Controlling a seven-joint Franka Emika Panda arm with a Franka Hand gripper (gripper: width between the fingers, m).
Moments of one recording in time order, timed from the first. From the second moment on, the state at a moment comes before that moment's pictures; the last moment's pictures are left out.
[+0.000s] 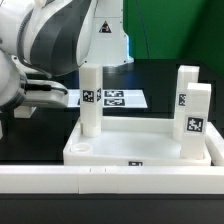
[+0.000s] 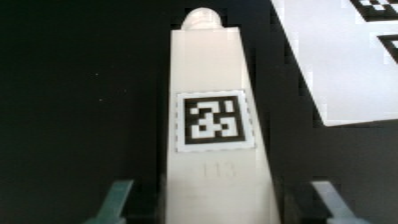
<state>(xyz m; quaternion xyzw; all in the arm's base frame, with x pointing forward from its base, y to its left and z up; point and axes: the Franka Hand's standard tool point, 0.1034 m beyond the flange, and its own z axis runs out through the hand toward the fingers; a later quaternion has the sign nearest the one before) 0.405 -0.191 0.015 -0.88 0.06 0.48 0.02</state>
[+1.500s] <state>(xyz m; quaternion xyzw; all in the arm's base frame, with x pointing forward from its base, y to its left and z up) 0.485 -0.158 0.133 -0.97 0.02 0.25 0.01</state>
